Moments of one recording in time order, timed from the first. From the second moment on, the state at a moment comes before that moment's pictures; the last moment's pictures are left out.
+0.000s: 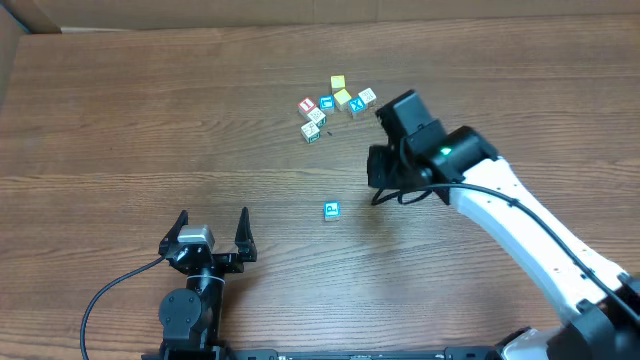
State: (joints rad) left arm -0.04 0.01 0.01 -0.08 -0.03 -0.12; right arm 0.56 1.61 1.35 -0.89 -0.08 0.58
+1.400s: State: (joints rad) left arm -0.04 0.01 0.01 -0.08 -0.03 -0.12; right arm 0.72 1.77 1.16 -0.74 -0.36 0.65
